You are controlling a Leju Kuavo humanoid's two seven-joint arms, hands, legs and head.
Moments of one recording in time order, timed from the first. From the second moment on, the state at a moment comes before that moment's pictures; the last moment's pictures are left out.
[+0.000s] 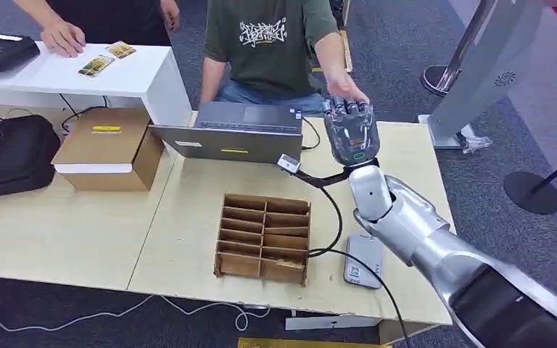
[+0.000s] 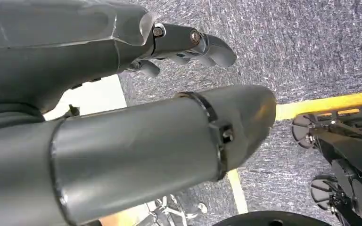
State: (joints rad) left arm -0.08 0.09 -1.54 -0.06 1.32 -0.17 -0.11; right arm -0.92 -0.20 1.00 -0.71 1.57 -0.68 0.60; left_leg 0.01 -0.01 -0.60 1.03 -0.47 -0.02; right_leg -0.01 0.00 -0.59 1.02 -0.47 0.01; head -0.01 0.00
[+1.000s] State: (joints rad) left arm -0.08 0.09 -1.54 -0.07 1.31 -0.17 -0.11; right arm -0.96 -0.18 1.03 -0.62 1.57 -0.68 0.54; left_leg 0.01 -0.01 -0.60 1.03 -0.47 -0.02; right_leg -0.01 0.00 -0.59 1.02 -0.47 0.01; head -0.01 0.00
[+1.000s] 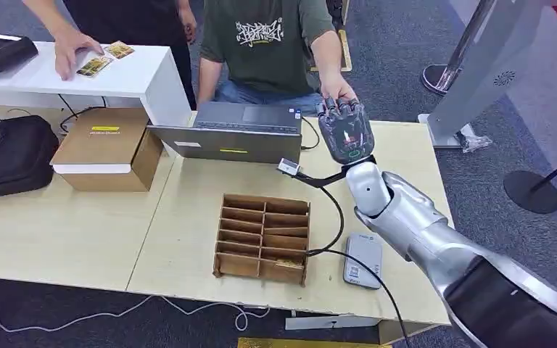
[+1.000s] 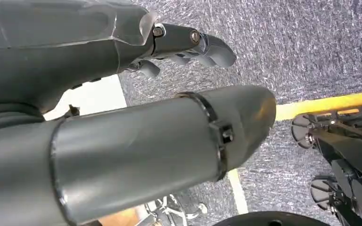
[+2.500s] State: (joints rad) left arm -0.08 0.10 -1.54 -0.08 1.32 -0.18 -0.10; right arm -0.96 -0.18 1.01 -0.60 1.57 -0.68 0.51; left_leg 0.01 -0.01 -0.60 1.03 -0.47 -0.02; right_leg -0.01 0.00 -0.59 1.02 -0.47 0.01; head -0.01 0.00
